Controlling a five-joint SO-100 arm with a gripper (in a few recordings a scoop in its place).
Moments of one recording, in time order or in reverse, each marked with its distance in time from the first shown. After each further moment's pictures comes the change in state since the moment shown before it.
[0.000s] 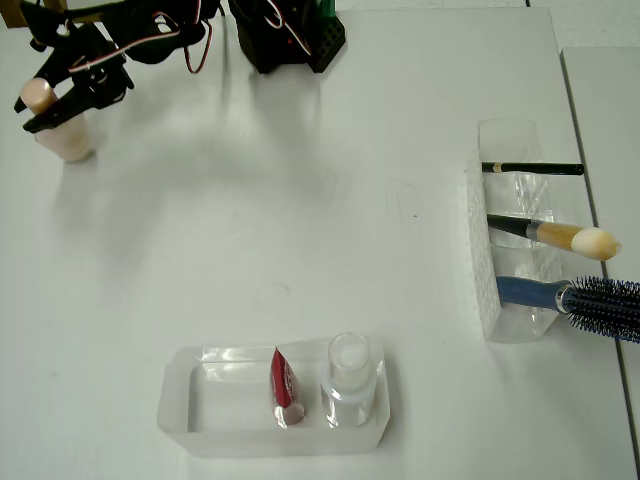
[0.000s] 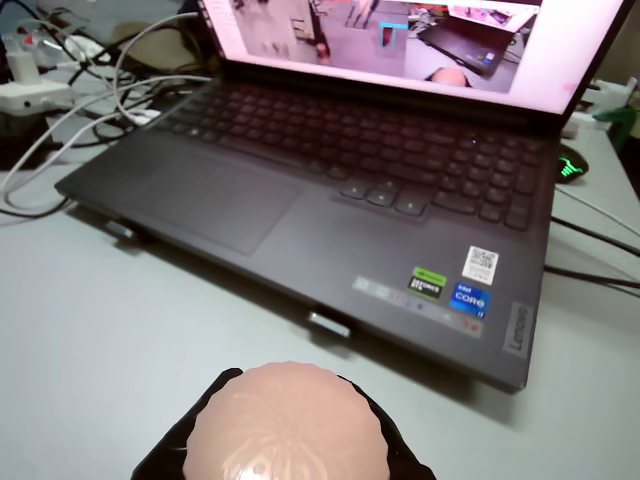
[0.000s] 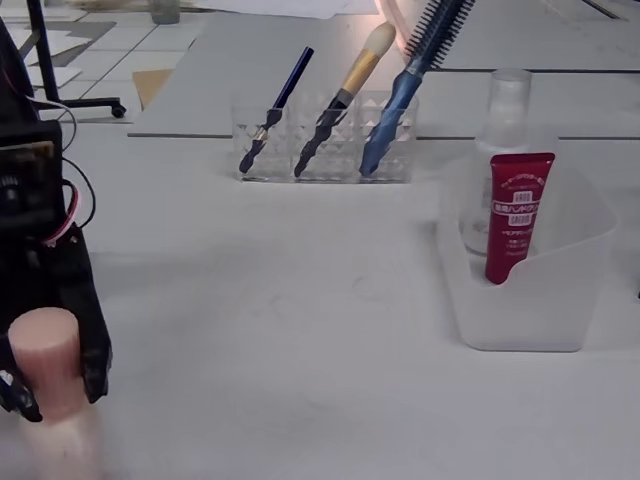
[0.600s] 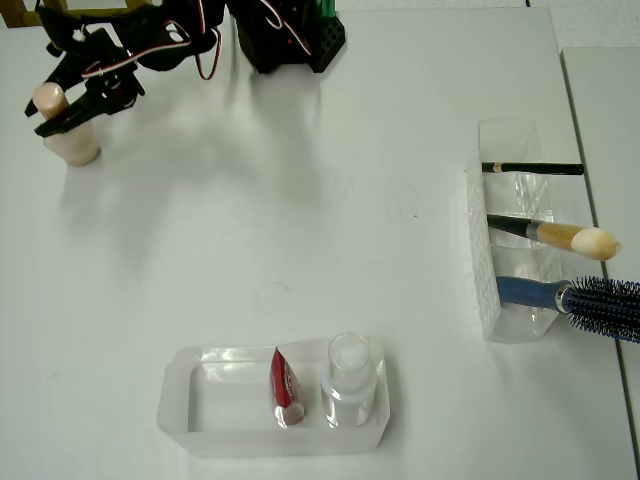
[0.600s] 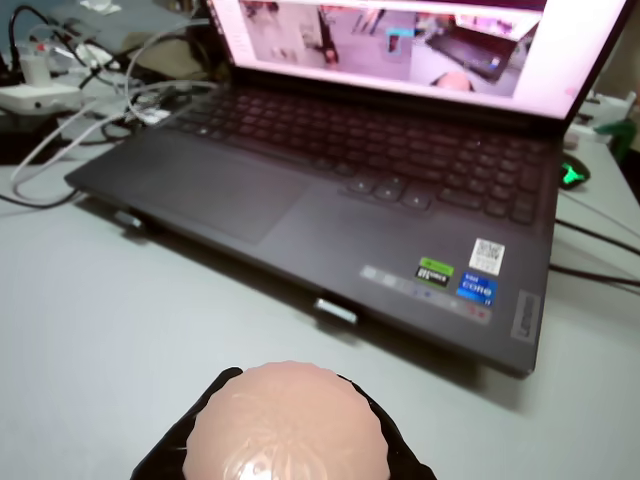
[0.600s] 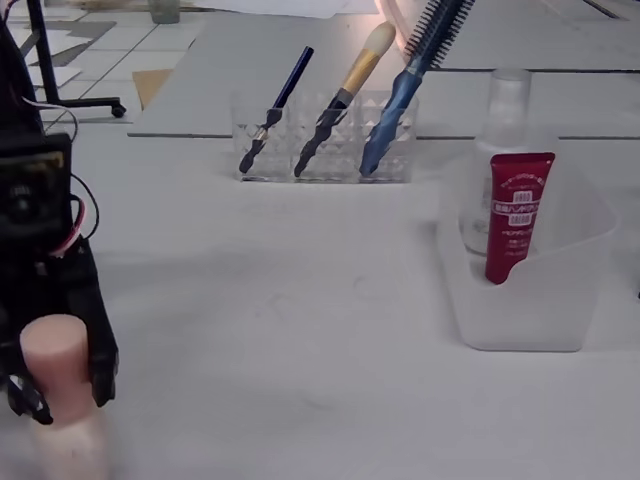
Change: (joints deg) arm -0.8 -9.8 3.0 -14.3 -1.2
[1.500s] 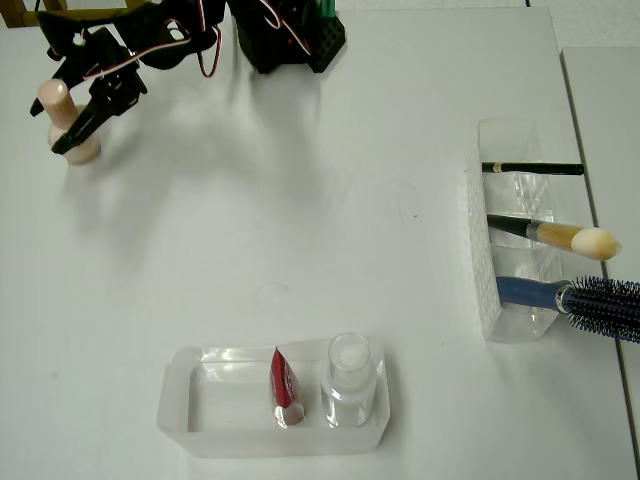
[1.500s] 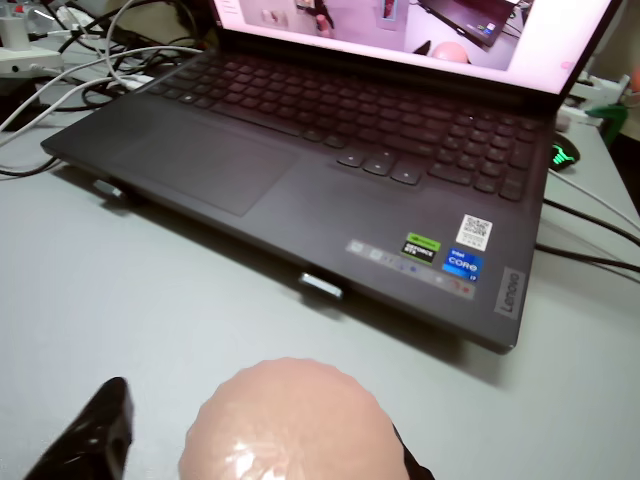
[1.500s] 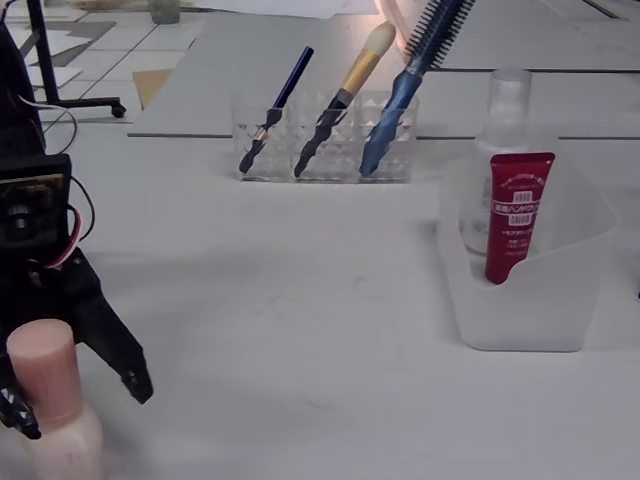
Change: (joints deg) arm 1.3 0.5 0.9 3.8 -2.0
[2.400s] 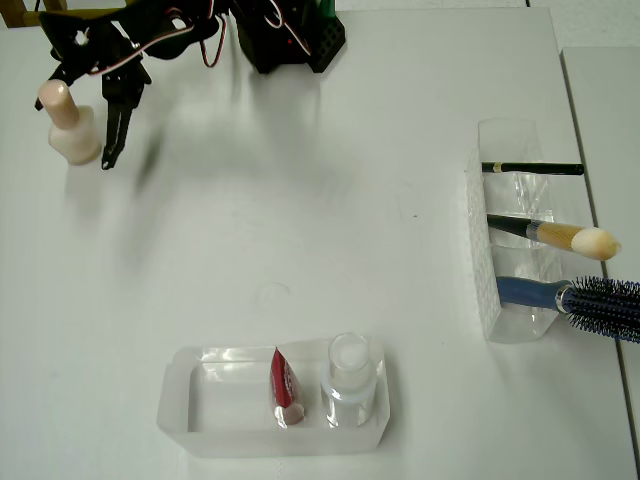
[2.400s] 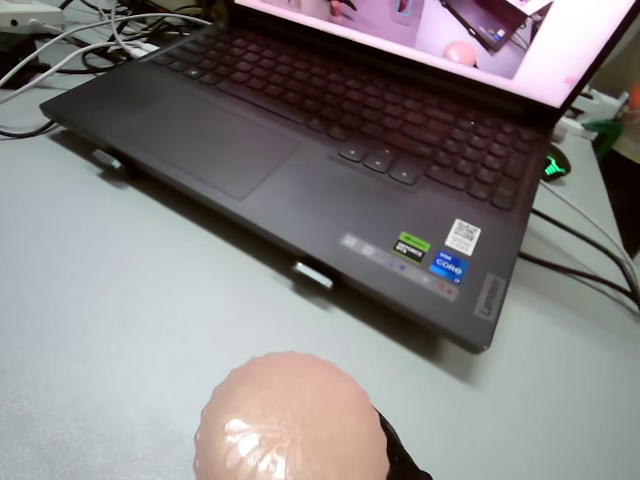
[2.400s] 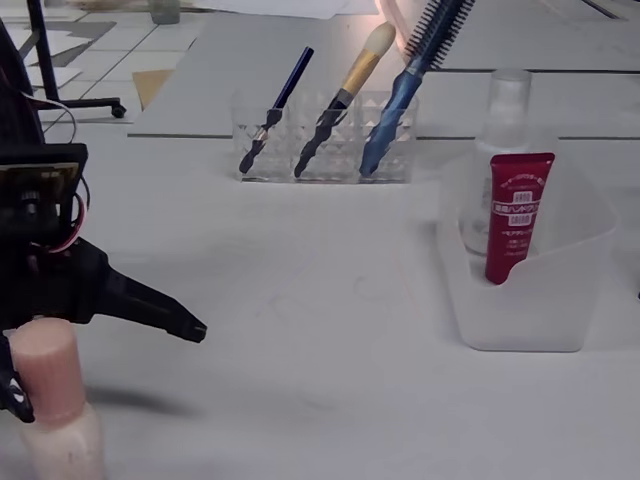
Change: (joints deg) arm 0.0 15.8 3.0 16.6 -5.7
